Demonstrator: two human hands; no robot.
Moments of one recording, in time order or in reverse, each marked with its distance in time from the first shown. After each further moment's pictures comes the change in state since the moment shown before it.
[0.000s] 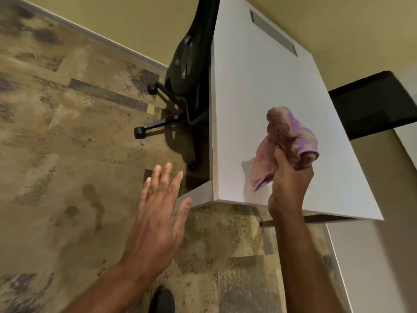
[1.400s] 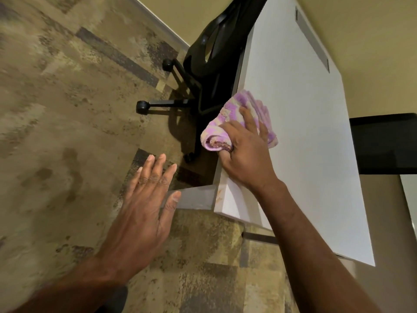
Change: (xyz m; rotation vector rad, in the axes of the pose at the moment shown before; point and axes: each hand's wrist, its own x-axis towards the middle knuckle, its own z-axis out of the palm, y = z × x) left_hand 0.014 -0.043 0.051 -0.082 0.079 -0.095; right_hand 0.046 0.057 0.087 -1.226 -0.950 -0.851
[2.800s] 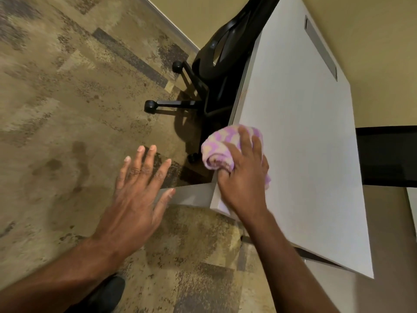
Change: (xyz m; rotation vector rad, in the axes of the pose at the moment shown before) left_hand -0.002 -0.012 -0.003 0.396 -0.019 0.010; right_hand -0.048 -0.022 0.004 0.086 0.000 0.228
